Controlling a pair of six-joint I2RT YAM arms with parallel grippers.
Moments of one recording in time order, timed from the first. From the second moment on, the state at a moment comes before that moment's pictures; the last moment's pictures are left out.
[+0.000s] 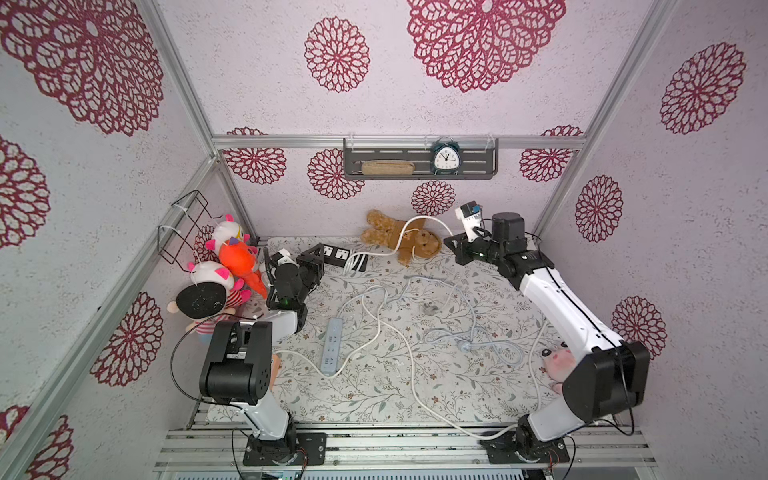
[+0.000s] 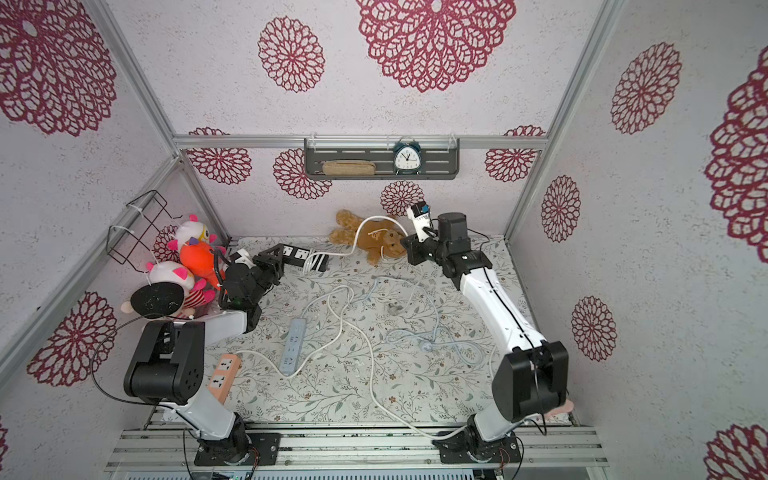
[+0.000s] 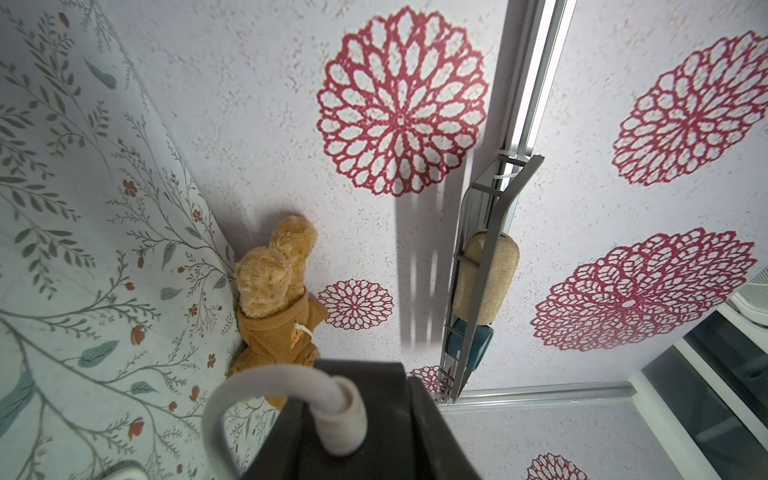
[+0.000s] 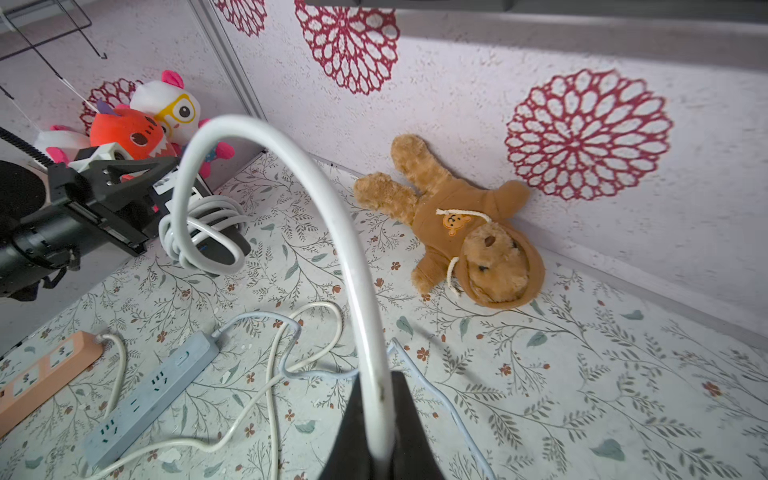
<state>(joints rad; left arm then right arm) -0.04 1.69 0.80 0.89 0.19 -1.44 0.26 1.52 1.44 -0.35 -0.40 -0.03</state>
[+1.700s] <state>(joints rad) -0.15 1.64 0.71 0.92 0.14 -1.59 -0.16 1.64 1.39 -0.63 -0.26 -0.15</state>
